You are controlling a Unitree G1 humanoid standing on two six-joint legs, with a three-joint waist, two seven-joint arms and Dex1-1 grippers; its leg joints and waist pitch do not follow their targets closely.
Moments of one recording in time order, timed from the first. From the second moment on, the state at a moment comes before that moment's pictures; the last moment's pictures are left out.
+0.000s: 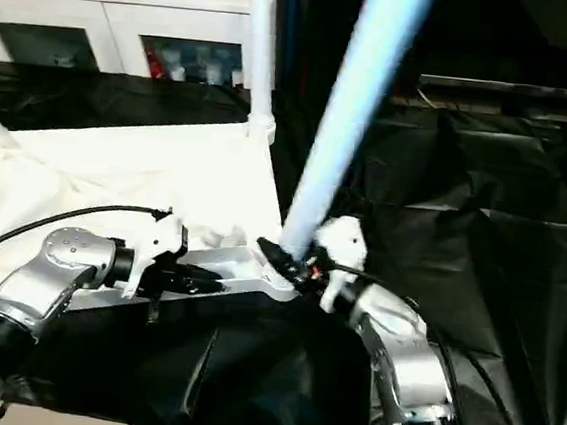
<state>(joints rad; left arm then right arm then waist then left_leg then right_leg) -0.43 0.42 -0.26 0.43 -0.06 0.11 -1.17 -0.20 -0.25 0.16 0.09 0.20 0.13 0.70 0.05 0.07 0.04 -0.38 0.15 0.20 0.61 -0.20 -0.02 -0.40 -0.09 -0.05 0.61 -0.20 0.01</state>
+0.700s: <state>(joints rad) -0.42 0.51 -0.29 0.32 -0.08 0.15 -1.31 -0.32 -0.40 0.25 0.16 0.23 0.08 1.09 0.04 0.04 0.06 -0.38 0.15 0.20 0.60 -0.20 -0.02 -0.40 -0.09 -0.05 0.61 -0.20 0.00</state>
